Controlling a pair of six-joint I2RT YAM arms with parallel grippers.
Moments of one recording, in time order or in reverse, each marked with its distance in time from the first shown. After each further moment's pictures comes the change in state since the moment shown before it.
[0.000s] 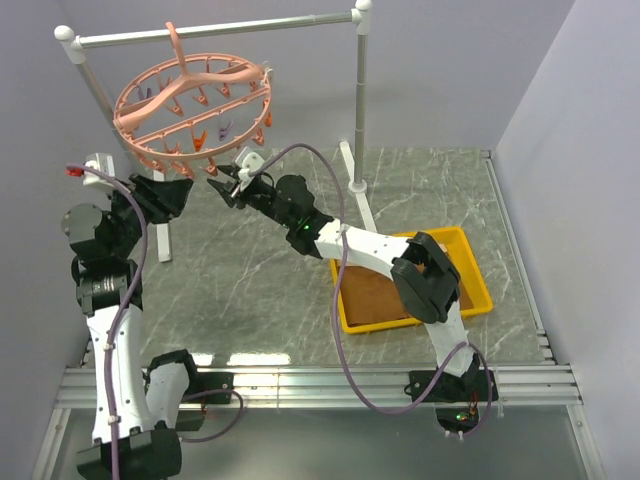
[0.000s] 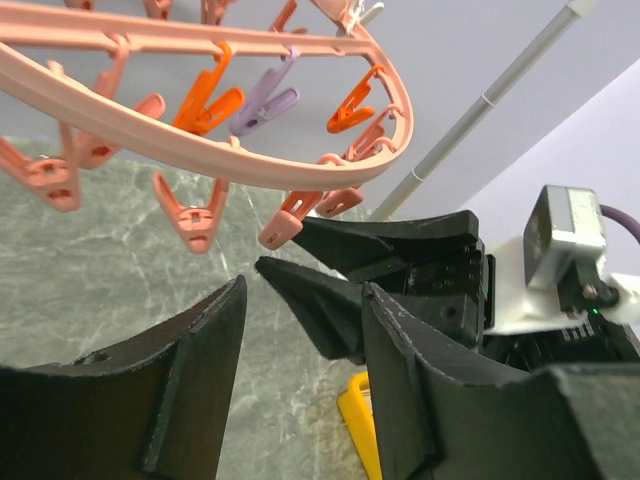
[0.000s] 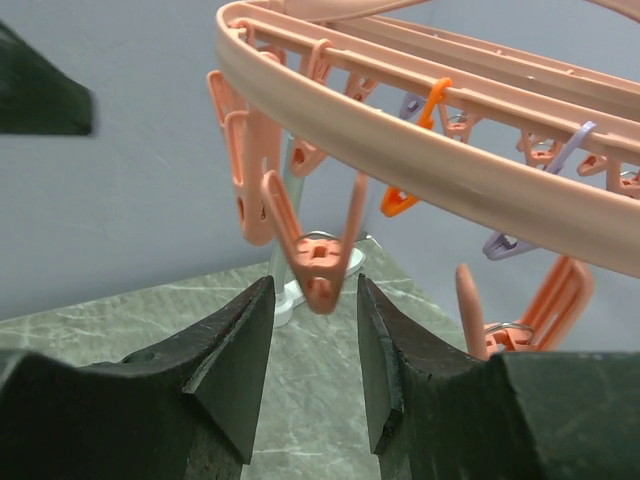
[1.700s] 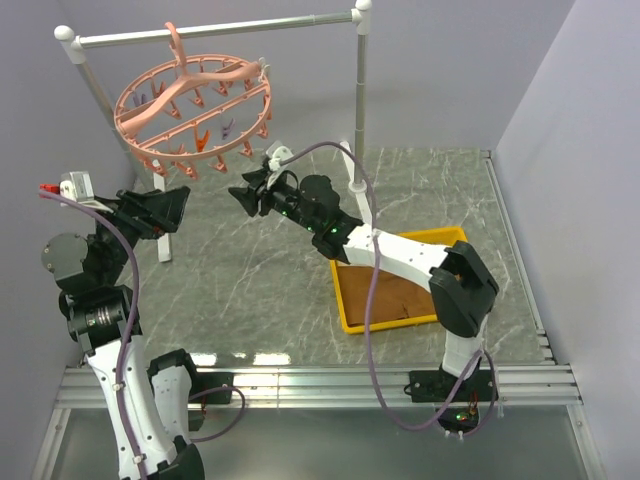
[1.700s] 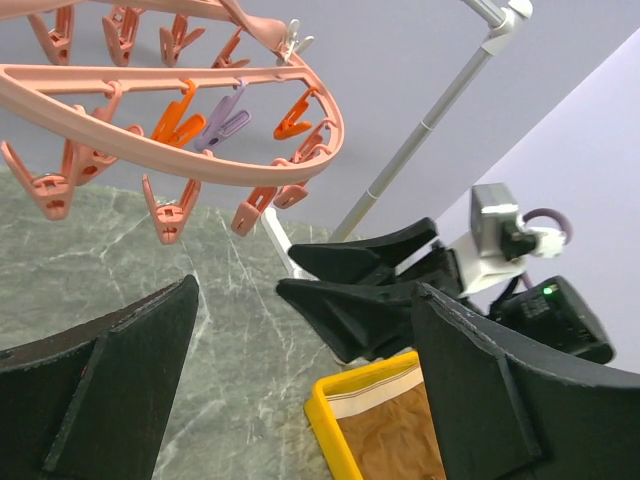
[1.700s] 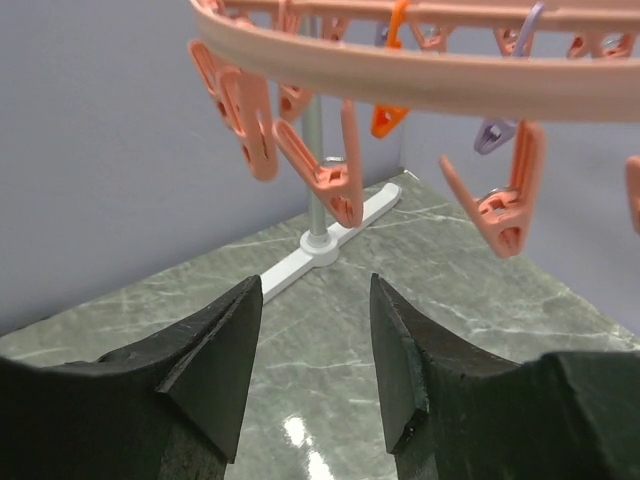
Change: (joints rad) left arm 0.103 -0.156 0.049 -0.093 0.082 -0.094; right arm -0.029 -0.251 -0.226 -0.139 0.022 0.223
